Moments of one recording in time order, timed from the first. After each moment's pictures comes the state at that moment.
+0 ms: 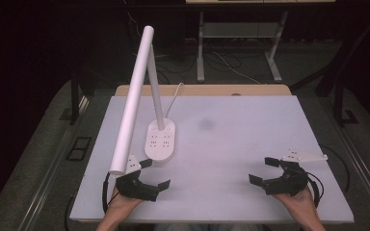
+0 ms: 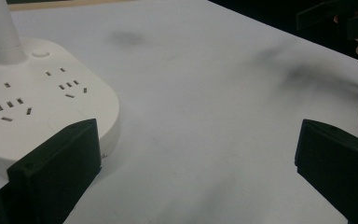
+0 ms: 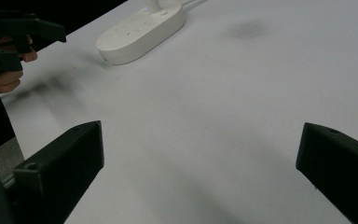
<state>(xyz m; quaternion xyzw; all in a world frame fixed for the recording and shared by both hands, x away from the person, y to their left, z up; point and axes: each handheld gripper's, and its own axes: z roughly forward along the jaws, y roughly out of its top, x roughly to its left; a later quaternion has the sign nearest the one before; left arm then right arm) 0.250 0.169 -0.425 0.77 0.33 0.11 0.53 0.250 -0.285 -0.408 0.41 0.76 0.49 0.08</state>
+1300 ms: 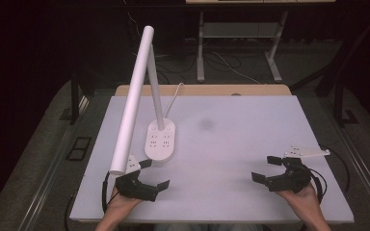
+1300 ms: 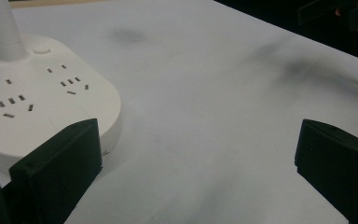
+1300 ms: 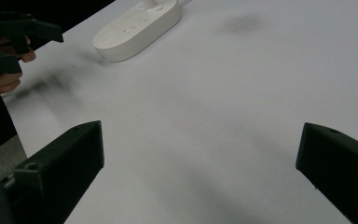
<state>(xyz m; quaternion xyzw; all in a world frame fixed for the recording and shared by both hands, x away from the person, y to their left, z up) 0.250 0.170 -0.426 0.78 0.33 0.11 0.53 0.255 -0.291 -0.401 0.42 0.77 0.48 0.06</state>
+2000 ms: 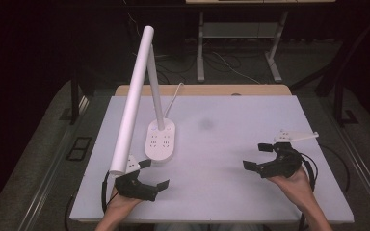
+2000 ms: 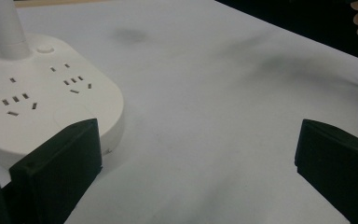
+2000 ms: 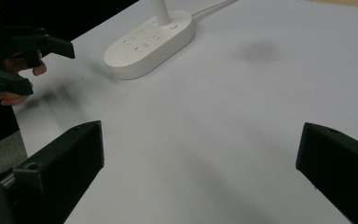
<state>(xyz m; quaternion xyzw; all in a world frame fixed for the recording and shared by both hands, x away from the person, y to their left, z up) 0.250 0.171 -0.426 0.77 0.33 0.11 0.53 0.286 -0.268 -0.374 0.39 0.79 0.48 0.05</state>
